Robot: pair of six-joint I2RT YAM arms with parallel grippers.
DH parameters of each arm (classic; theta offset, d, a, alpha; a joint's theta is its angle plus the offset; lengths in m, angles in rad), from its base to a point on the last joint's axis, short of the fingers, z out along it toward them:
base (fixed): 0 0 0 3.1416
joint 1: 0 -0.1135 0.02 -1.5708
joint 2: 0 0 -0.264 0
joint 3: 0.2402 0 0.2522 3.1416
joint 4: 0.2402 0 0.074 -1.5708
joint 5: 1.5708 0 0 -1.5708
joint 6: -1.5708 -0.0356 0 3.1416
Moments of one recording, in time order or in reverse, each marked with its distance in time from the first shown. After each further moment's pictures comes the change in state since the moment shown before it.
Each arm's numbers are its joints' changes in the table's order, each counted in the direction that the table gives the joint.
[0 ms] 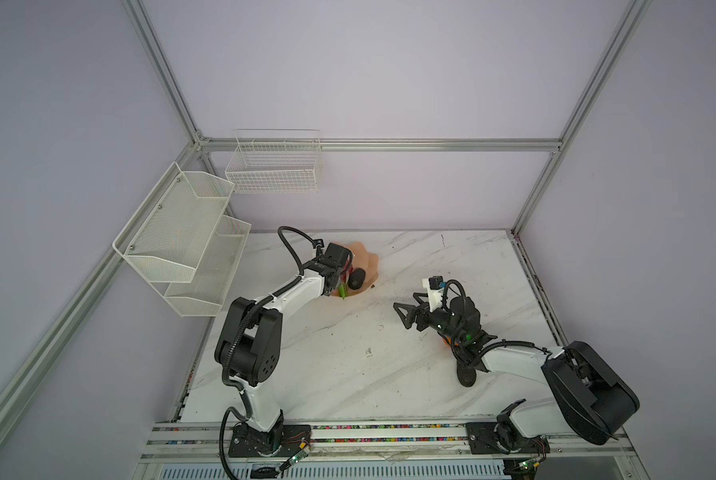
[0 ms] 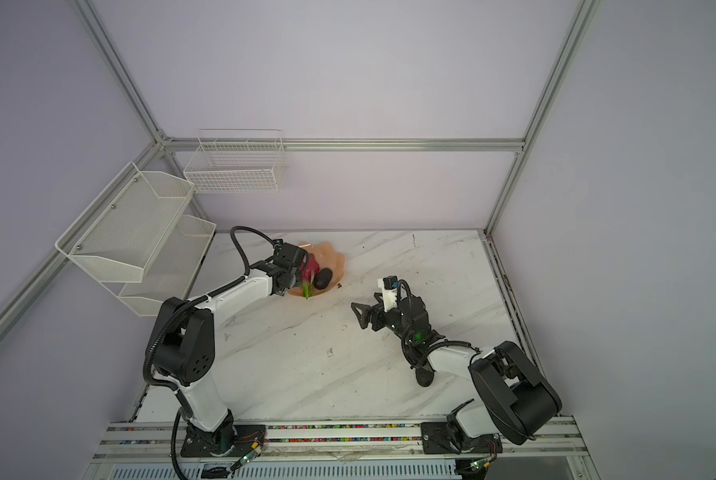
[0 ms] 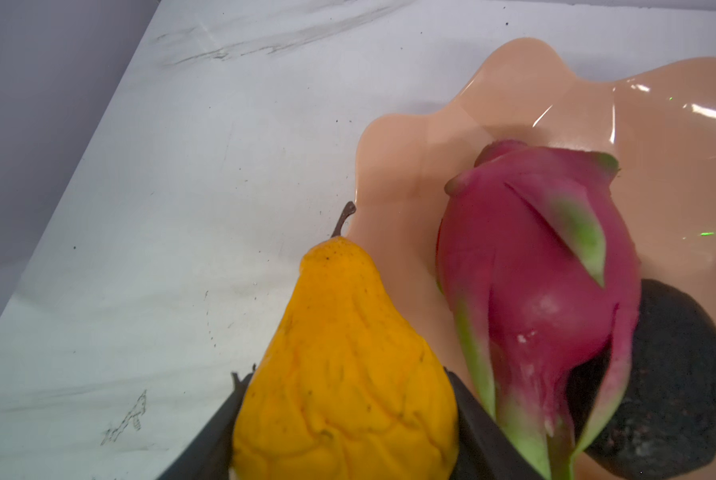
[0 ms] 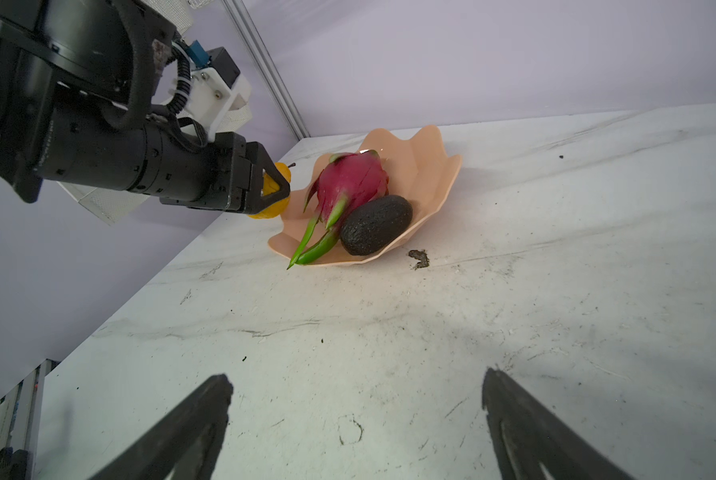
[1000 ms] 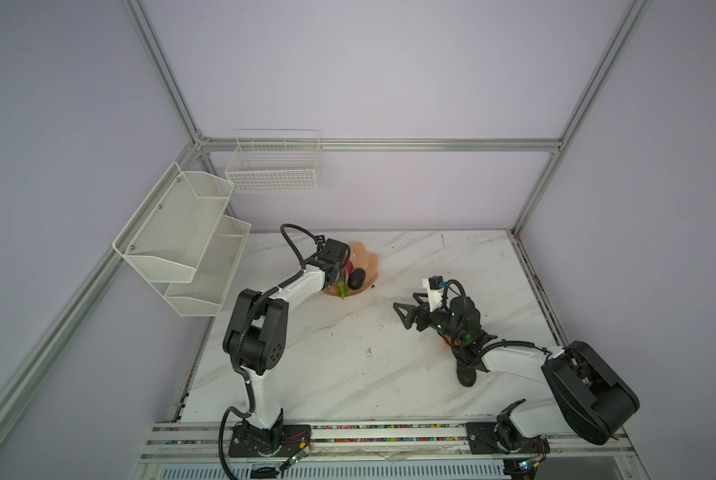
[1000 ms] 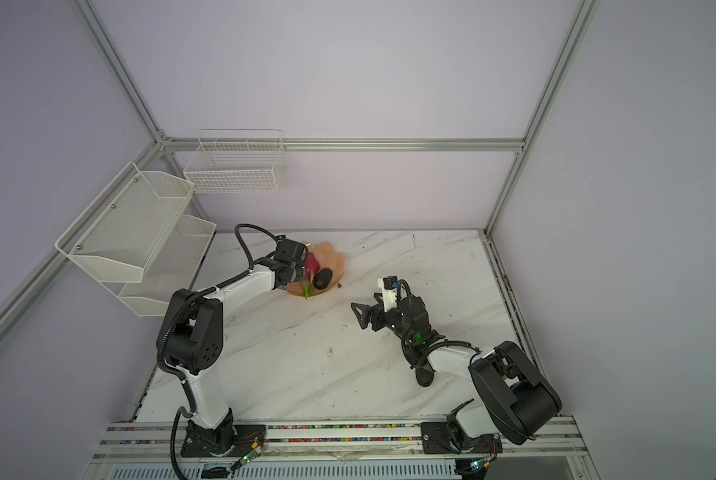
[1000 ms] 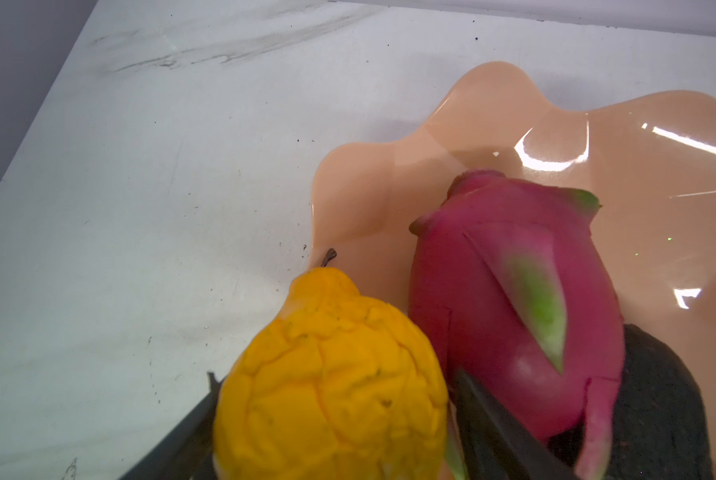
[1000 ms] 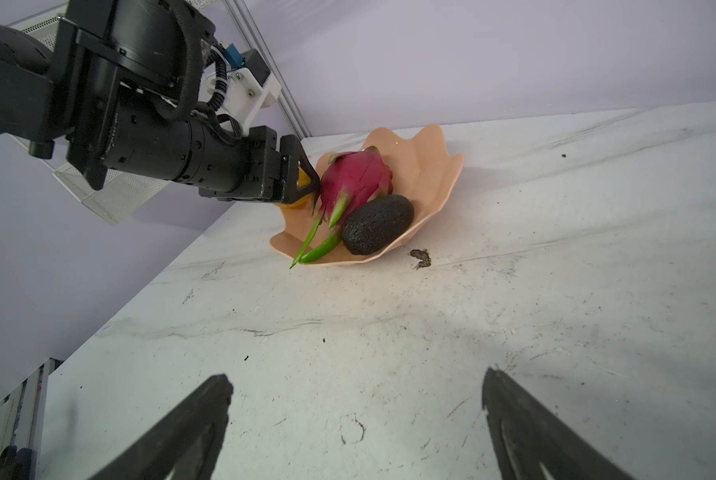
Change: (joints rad) left arm -0.035 -0.085 0.053 -0.071 0.073 -0.025; right arm 0.000 0.000 0.000 0.000 -0.003 0.001
